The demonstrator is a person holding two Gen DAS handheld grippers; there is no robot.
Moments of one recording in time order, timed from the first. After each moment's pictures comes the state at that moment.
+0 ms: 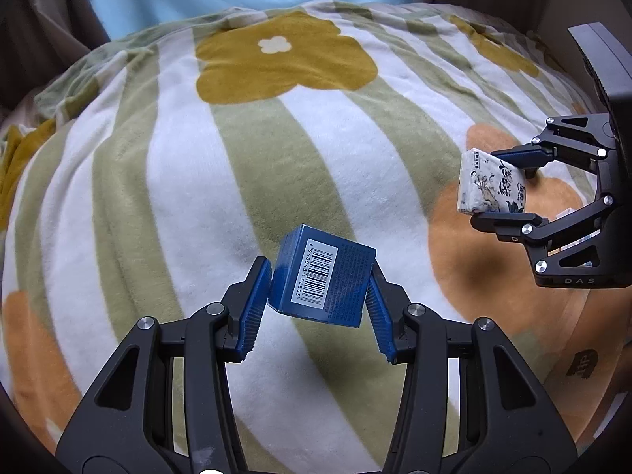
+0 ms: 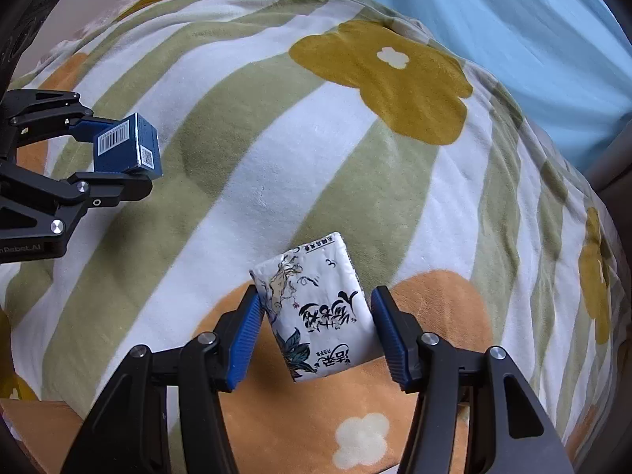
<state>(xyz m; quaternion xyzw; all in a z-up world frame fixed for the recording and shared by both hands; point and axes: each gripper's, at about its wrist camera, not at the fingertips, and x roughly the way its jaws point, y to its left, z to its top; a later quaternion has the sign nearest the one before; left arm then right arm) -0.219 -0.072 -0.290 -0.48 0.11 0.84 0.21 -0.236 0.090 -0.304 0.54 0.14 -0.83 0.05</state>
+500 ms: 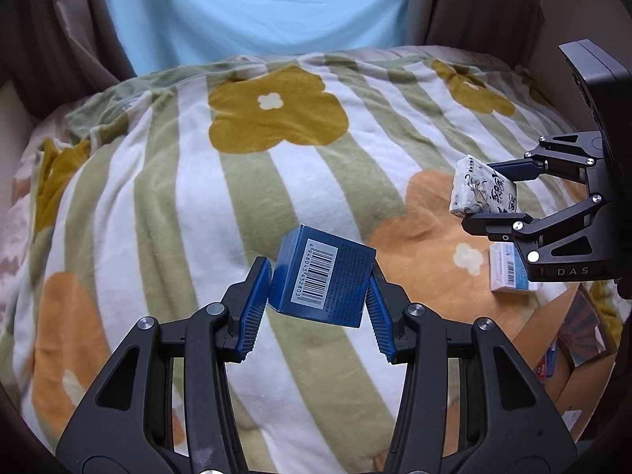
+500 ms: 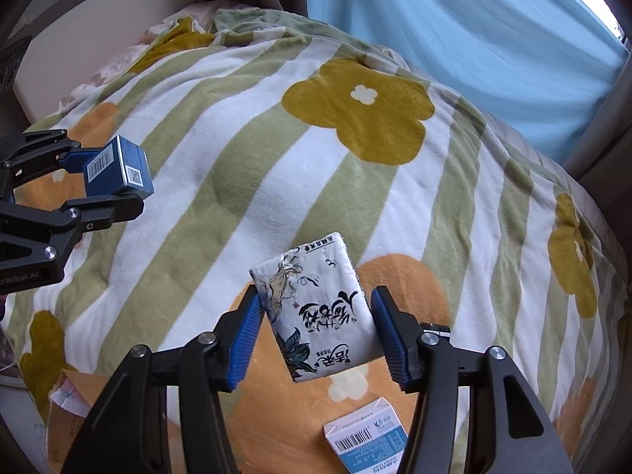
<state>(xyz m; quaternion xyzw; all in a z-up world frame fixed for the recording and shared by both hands) -0.151 -0.058 -0.195 -0.44 0.08 0.87 0.19 -0.184 0.106 -0.216 0.51 0.10 -0.85 0.05</state>
